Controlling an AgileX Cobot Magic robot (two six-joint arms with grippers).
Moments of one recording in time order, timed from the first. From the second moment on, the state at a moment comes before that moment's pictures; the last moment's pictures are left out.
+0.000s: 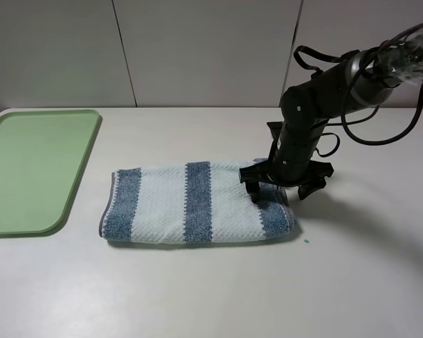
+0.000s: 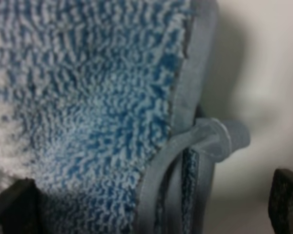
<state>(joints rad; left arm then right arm) -0.03 0.01 -0.49 0.03 1.06 -0.01 0.49 2.08 -1.16 -0.07 0.62 0.43</state>
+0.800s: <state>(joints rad) -0.03 0.01 -0.49 0.03 1.06 -0.01 0.50 2.09 -1.16 -0.03 0.58 0.43</state>
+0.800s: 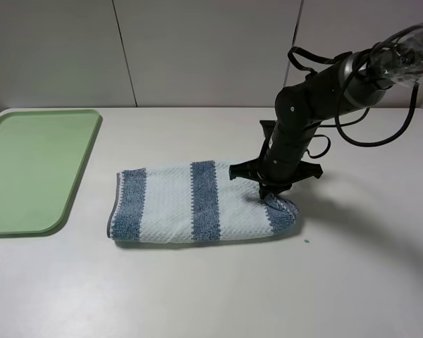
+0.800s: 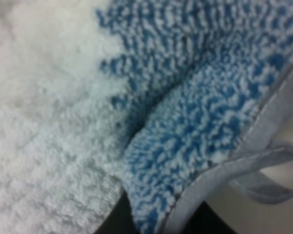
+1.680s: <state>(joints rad) -0.03 0.01 -0.49 0.03 1.06 -0.01 0.49 1.86 -1.15 -0.27 0.81 0.47</state>
